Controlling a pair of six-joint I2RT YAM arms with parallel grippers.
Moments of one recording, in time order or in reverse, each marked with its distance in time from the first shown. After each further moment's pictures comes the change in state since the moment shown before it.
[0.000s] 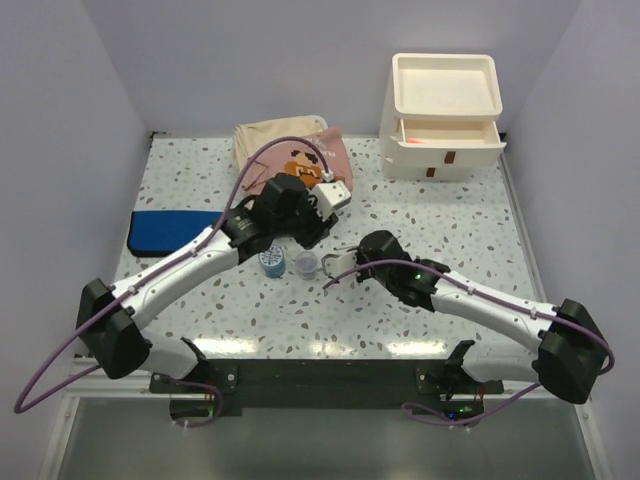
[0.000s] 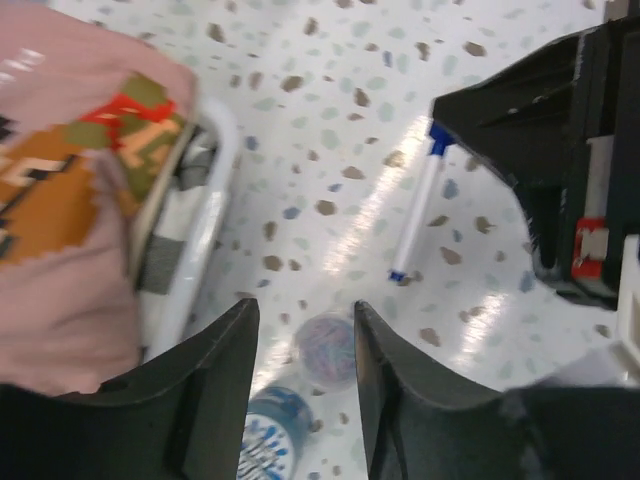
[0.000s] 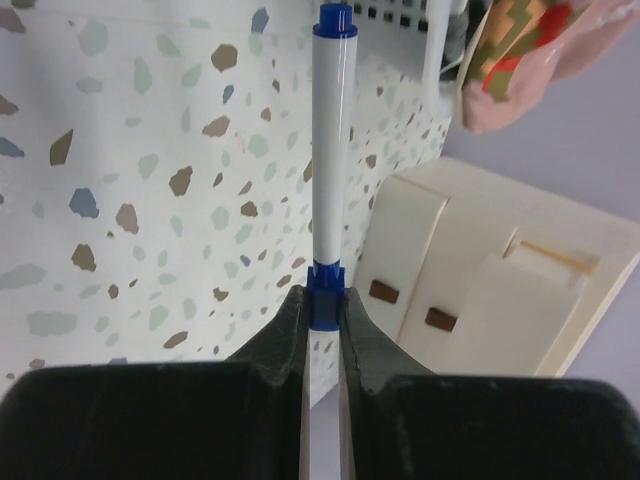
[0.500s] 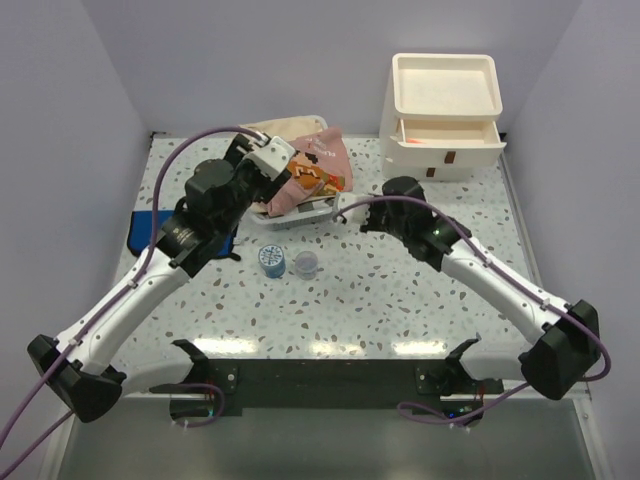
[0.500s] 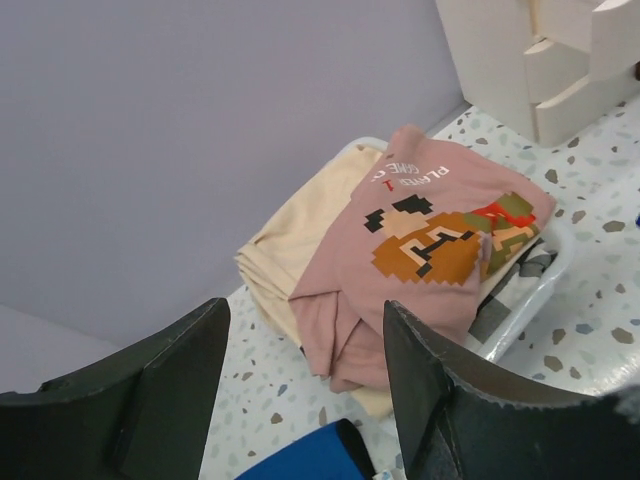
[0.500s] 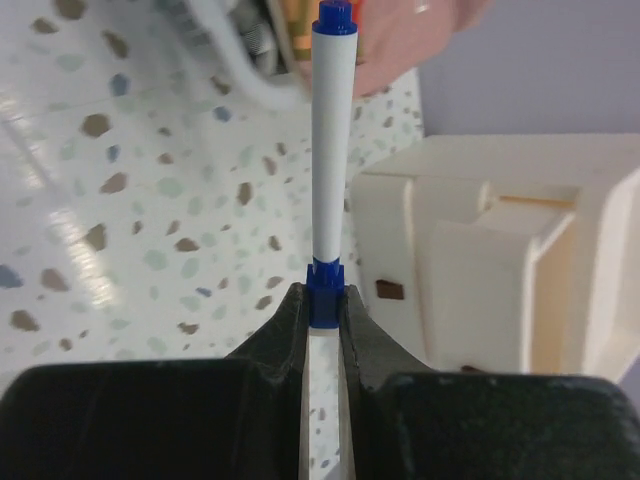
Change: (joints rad) left arm 0.122 -0.283 -0.001 0.232 -0.396 0.244; right arm -0.249 0.061 0.304 -0.146 -0.233 0.205
